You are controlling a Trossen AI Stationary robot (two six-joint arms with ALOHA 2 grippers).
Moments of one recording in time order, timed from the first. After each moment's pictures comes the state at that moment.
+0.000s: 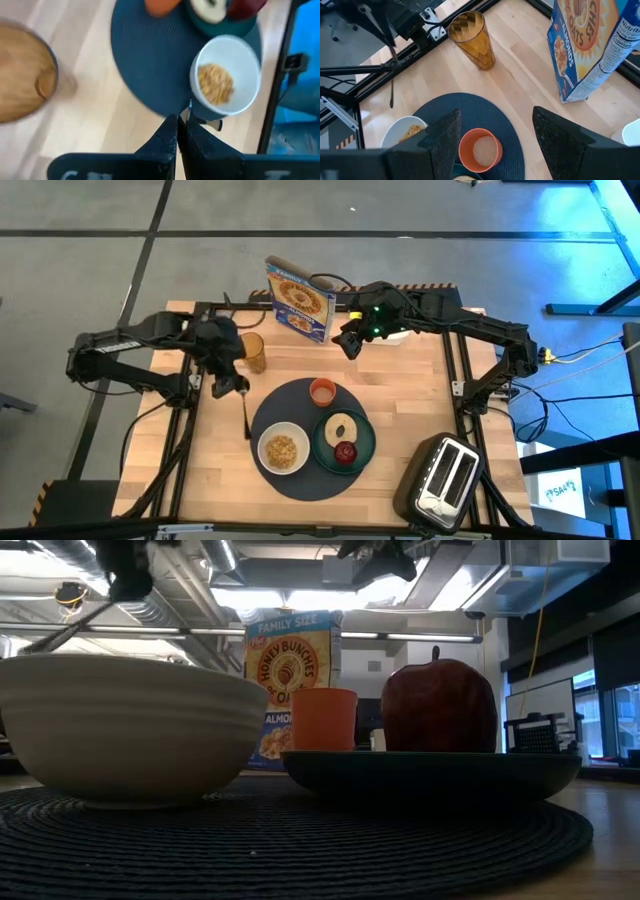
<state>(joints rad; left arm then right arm) 0.18 1.04 1.22 -1.26 0.22 -0.27 -0.21 1.60 1.76 -0.86 -0.05 0.44</state>
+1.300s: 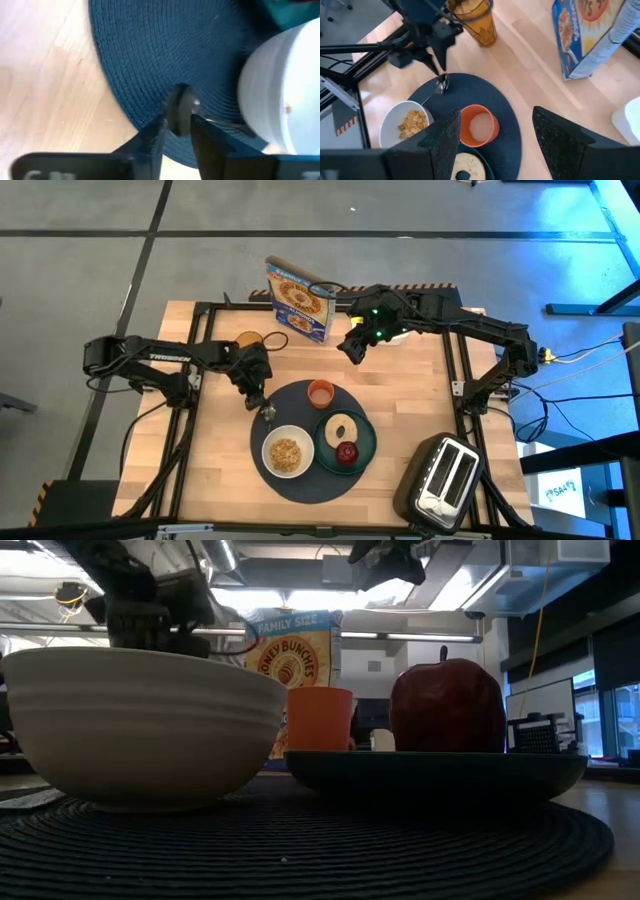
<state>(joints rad) 0.27 1.25 0.60 -0.50 0.43 -0.35 -0.21 1.60 1.76 -0.96 -0.10 0.44</state>
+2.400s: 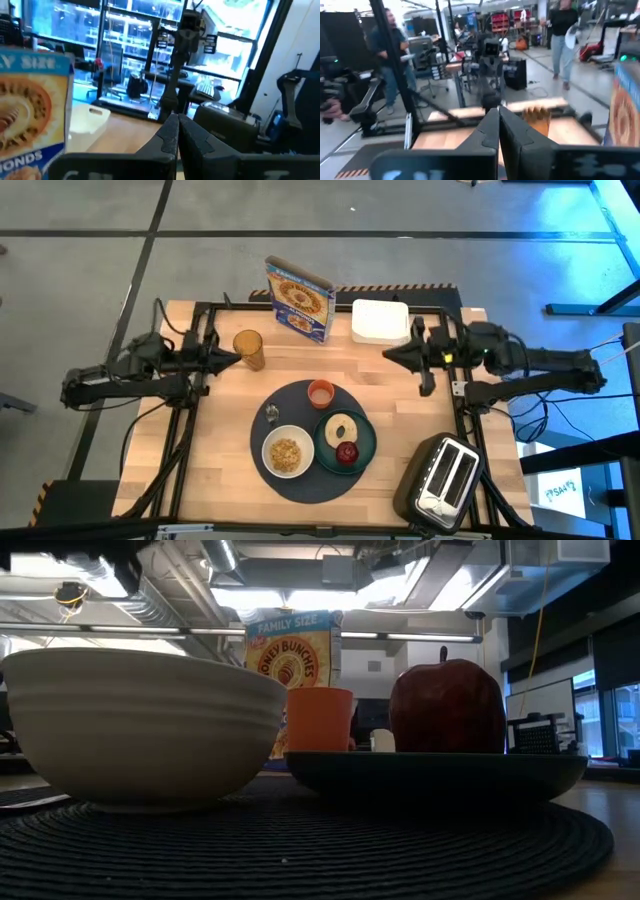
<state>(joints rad) 0.17 0.30 0.48 -0.09 0.07 -0.23 -0.03 0.88 0.95 -0.05 -0.06 0.13</state>
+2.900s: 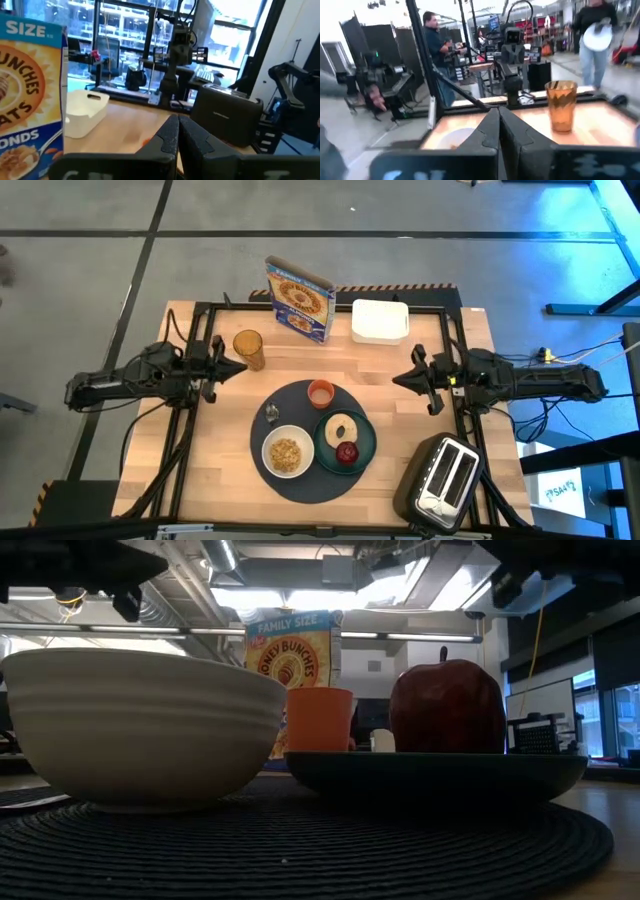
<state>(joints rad) 0.17 0.22 0.29 -0.01 0.09 -0.20 -0.03 0.57 0.36 0.31 -0.20 0.21</state>
